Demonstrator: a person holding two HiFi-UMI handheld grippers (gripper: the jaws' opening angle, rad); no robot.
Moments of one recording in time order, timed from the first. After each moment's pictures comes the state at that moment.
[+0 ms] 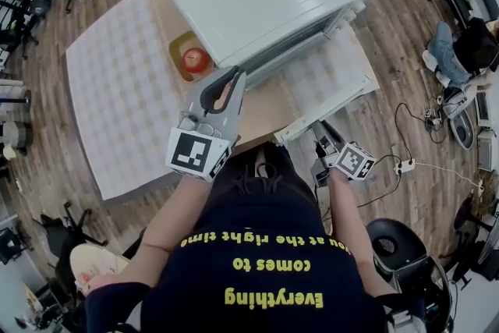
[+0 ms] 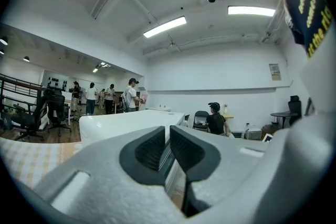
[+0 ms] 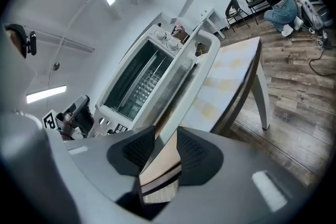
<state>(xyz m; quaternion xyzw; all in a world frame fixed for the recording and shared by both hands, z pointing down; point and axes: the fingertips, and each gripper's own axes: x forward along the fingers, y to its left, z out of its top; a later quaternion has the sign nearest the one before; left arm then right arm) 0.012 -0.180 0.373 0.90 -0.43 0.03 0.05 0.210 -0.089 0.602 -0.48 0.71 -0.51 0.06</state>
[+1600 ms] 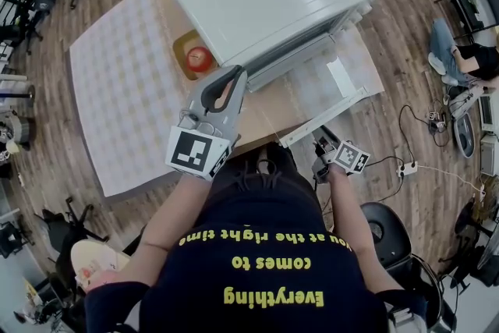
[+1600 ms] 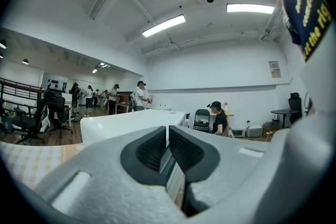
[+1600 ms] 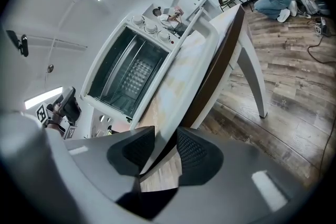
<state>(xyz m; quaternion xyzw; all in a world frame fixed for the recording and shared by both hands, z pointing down) 0.009 -0.188 0.373 0.90 -0.43 0.04 0.04 0.208 -0.084 0.674 -0.44 0.70 -0.56 0.05</state>
